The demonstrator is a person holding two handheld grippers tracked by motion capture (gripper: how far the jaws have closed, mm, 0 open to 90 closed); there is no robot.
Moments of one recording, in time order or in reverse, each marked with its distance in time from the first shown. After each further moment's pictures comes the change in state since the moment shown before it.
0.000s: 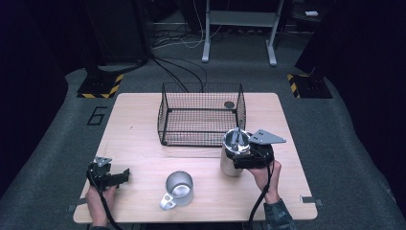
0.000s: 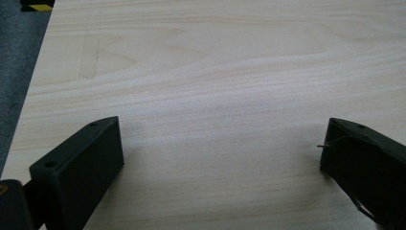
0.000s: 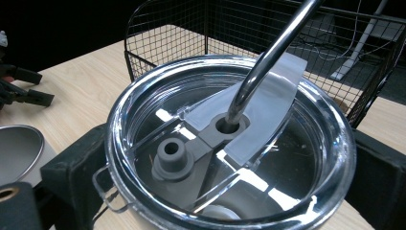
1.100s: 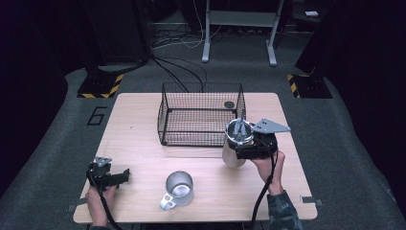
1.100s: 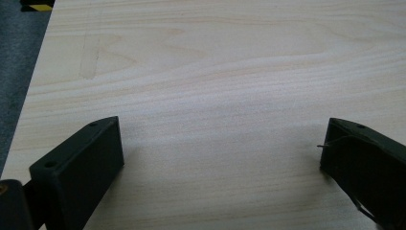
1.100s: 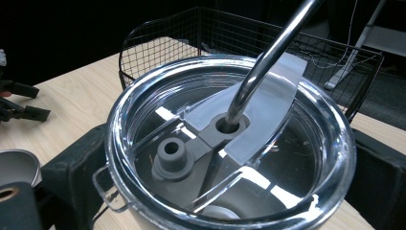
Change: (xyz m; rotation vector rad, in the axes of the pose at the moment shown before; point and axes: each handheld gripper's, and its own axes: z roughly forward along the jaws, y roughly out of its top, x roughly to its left) left arm 0.000 0.000 0.000 0.000 0.000 0.000; right arm -0.011 0.029 -0.006 -0.013 -0.010 -0.009
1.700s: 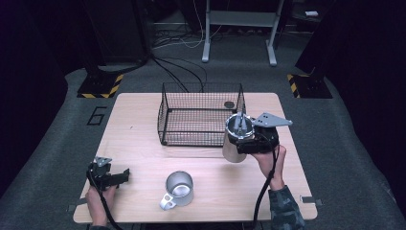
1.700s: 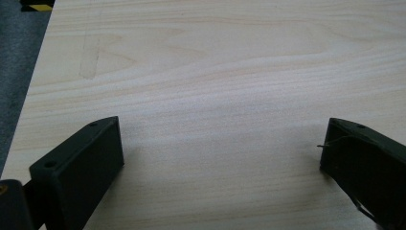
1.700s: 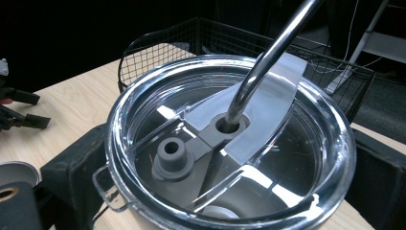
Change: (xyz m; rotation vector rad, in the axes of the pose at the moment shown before) left arm 0.000 0.000 0.000 -0.004 0.002 0.000; right arm -0.006 0.017 -0.001 -0.010 0.003 -0.010
